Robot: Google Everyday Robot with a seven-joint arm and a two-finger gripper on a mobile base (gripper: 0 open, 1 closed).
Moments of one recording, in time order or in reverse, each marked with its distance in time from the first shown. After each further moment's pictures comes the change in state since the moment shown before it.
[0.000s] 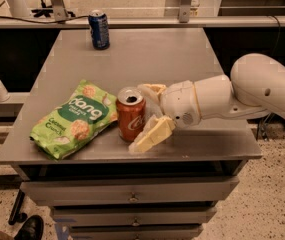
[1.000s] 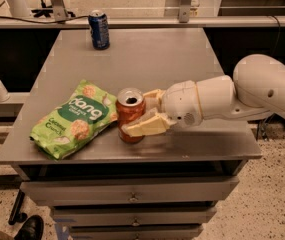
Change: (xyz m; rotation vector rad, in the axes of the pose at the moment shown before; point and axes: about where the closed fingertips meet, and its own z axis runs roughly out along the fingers) arm 0.000 0.000 -0.002 0.011 -0.006 -0.005
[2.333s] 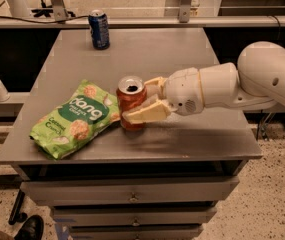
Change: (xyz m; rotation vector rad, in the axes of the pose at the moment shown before) arm -0.024 -0.020 -0.012 0.045 -0.025 -0.001
